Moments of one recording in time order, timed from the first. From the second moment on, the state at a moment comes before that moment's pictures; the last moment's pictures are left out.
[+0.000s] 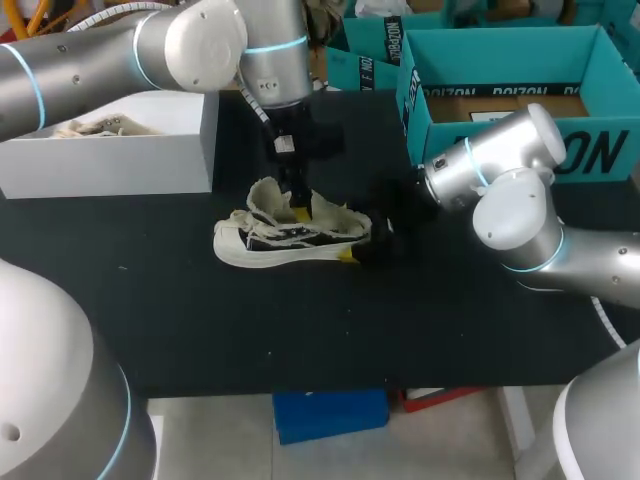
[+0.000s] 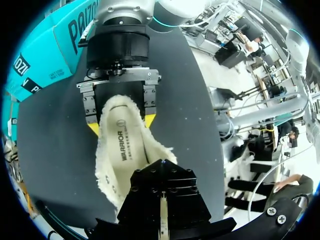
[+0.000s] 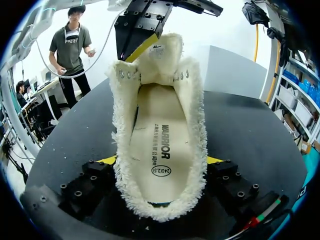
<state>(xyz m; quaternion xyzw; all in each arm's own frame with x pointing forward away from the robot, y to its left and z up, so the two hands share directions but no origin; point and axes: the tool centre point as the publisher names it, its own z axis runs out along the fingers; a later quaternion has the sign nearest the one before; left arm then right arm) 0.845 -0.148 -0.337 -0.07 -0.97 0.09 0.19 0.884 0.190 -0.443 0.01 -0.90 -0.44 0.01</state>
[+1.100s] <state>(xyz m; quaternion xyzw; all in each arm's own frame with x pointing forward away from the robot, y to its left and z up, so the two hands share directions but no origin) 0.846 -0.148 -0.337 -0.07 -0.98 0.09 0.19 0.884 0.190 -0.443 0.01 -0.90 -0.44 0.01</state>
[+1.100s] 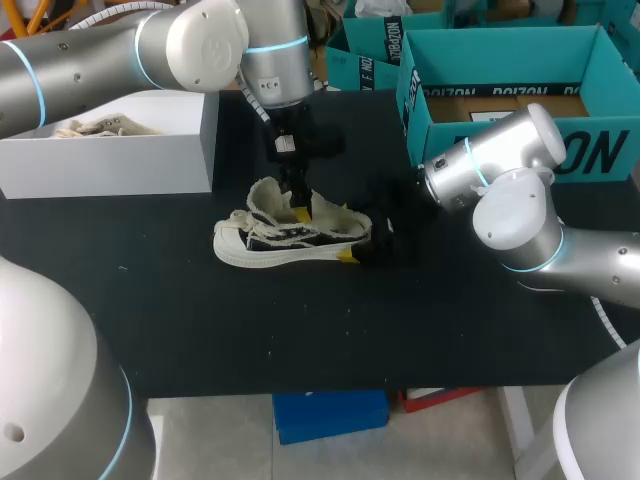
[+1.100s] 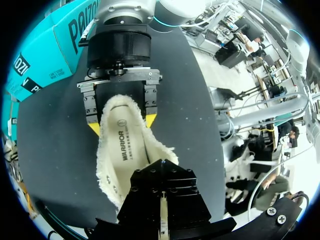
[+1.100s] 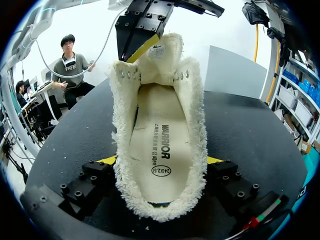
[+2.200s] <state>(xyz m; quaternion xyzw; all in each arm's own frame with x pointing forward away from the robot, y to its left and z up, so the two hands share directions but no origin) 0.853 -0.145 -0.390 -0.05 -0.97 0.05 0.23 0.884 0.190 -0.443 0.01 -0.90 -0.44 0.01</state>
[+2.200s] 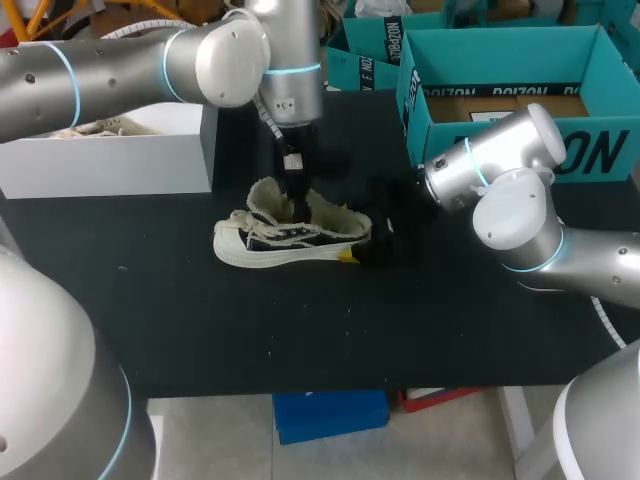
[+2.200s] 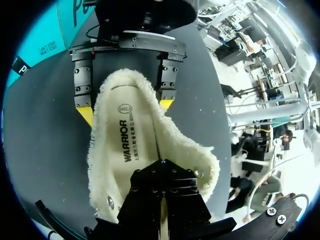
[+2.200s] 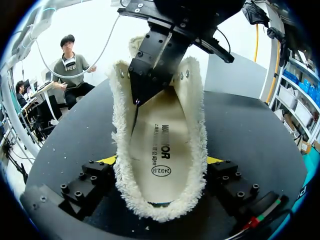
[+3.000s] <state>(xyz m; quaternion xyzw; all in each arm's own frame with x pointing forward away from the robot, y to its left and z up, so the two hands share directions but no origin) 0.840 -0.143 -0.414 -0.03 -0.97 0.03 0.22 0.883 0.190 -0.443 0.01 -0.90 -0.44 0.01</state>
